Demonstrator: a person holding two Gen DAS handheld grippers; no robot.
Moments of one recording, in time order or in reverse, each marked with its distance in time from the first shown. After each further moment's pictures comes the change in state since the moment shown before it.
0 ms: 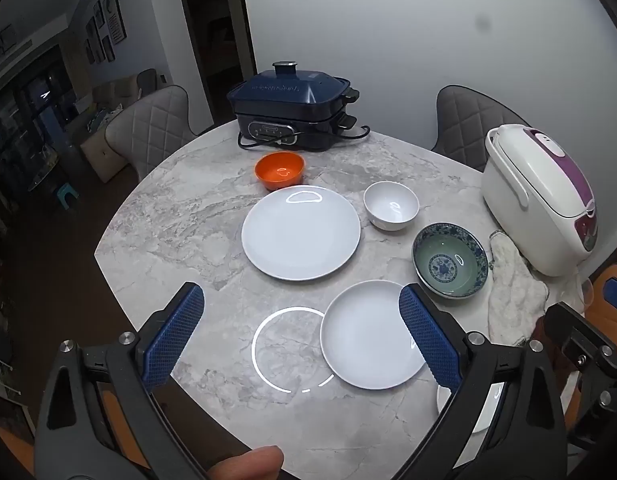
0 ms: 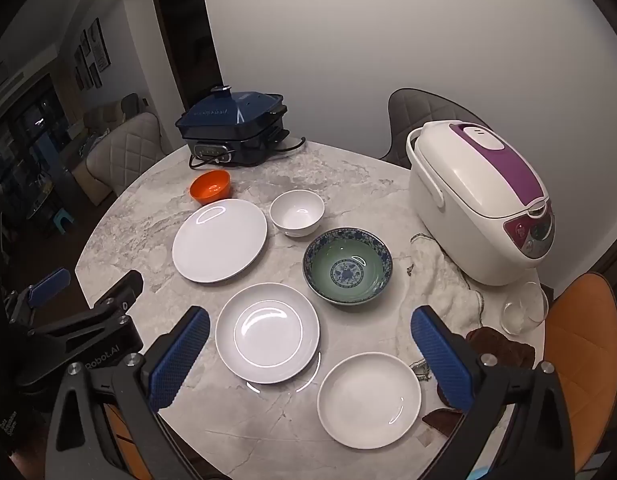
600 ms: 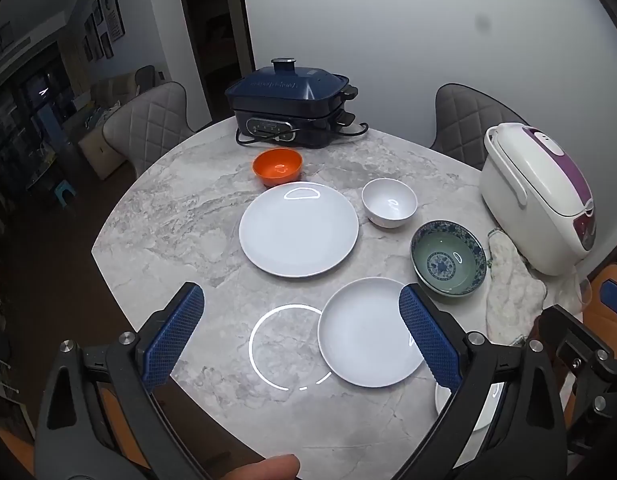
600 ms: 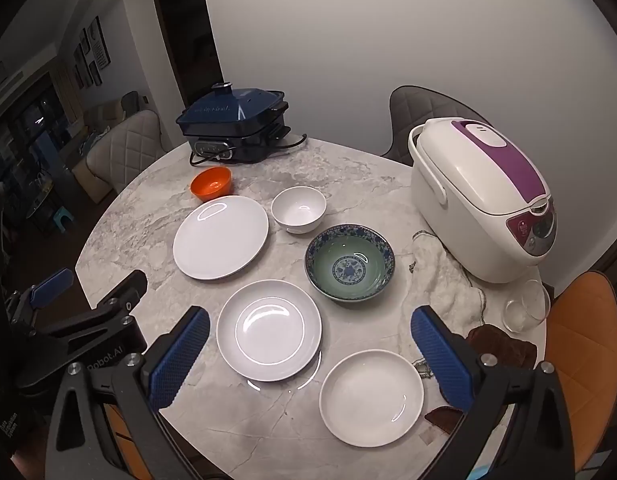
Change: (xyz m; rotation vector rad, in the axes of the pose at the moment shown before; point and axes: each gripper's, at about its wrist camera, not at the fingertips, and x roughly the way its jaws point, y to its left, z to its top) left arm 0.001 0.000 -0.003 -0.004 -0.005 -0.009; right arm 0.000 0.003 0.002 -0.003 0.004 -0.001
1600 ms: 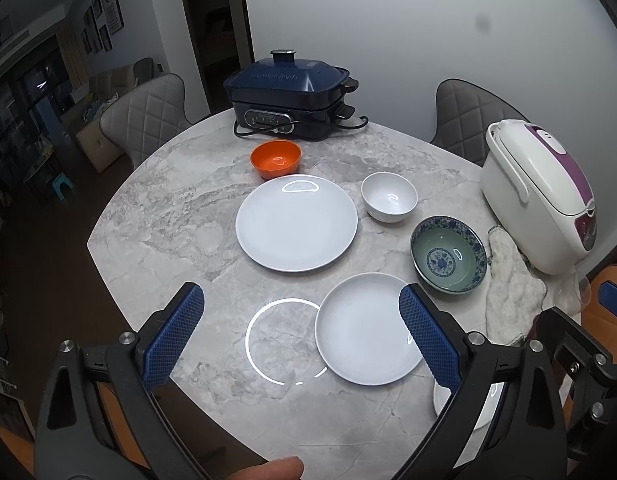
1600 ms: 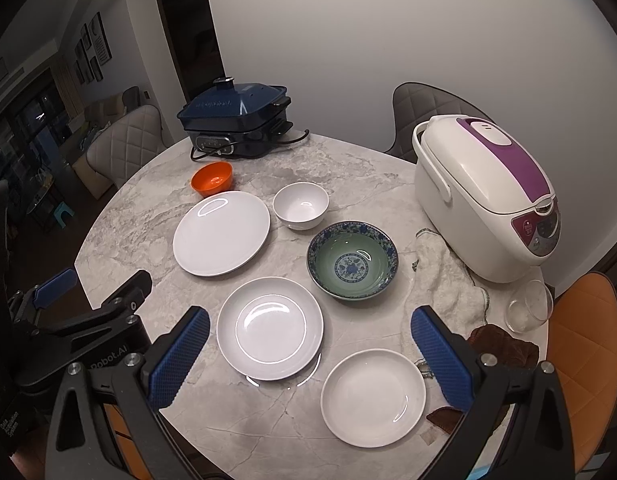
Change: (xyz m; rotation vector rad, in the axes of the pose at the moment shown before) left arm 0.011 -0.003 -0.007 -0.007 0.019 -0.007; right arm 0.008 0.005 -0.006 -0.002 0.008 0.000
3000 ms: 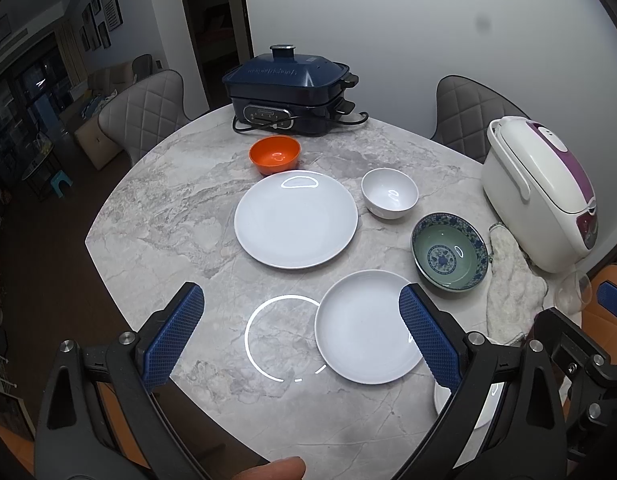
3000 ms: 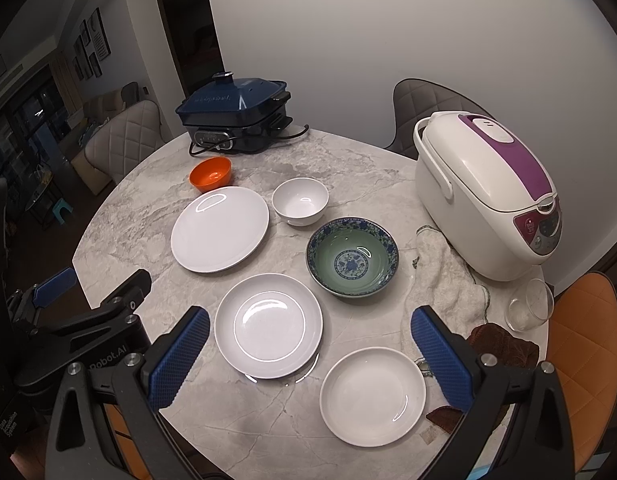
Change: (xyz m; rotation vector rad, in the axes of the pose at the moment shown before) left arm 0.008 -0.003 -0.008 -0.003 0.009 -0.004; right arm 0.008 -0.002 -0.001 -0.003 0.013 -0.003
